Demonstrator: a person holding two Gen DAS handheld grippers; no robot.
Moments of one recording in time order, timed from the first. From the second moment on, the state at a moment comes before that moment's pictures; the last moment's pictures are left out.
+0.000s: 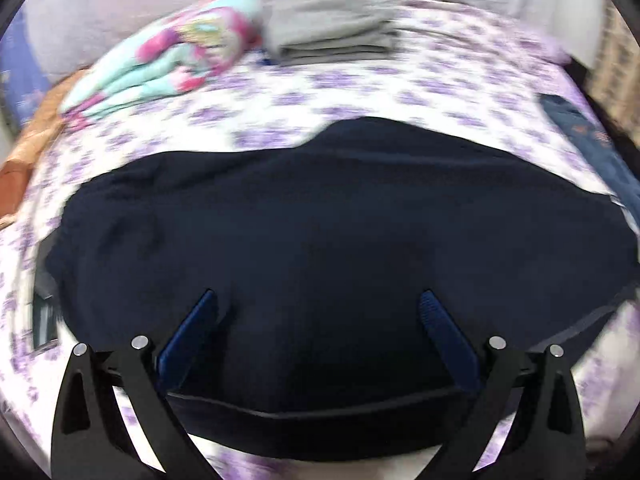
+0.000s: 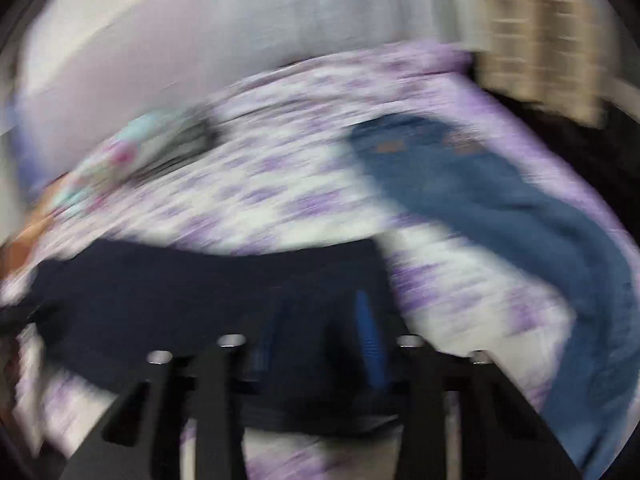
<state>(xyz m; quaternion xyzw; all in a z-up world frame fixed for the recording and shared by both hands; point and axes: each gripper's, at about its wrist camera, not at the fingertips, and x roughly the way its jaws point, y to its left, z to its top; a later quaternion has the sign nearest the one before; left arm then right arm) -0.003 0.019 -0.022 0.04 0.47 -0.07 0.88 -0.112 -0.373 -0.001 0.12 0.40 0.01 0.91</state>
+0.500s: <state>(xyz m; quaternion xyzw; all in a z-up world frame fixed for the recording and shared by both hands) -0.029 0.021 -0.032 0.04 0.49 -0.11 0.86 -0.155 -0.438 -0.030 0.20 0.42 -0.14 0.87</state>
